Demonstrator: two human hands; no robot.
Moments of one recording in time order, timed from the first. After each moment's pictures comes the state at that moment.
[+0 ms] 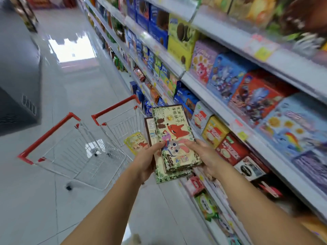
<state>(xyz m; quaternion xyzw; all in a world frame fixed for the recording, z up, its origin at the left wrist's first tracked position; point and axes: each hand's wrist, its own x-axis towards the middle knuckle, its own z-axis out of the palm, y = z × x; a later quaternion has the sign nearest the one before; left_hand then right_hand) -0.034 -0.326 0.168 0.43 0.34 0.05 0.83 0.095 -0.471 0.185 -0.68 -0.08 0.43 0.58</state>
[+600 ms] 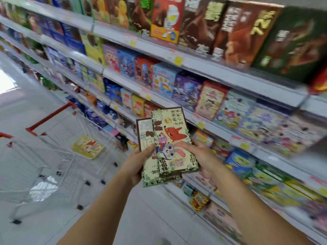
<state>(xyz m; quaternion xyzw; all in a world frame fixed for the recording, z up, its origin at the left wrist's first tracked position) -0.150 -0.592 0.210 0.48 0.21 -0.08 0.85 -0.083 -0.791 0.249 -0.71 0.03 0.26 0.66</state>
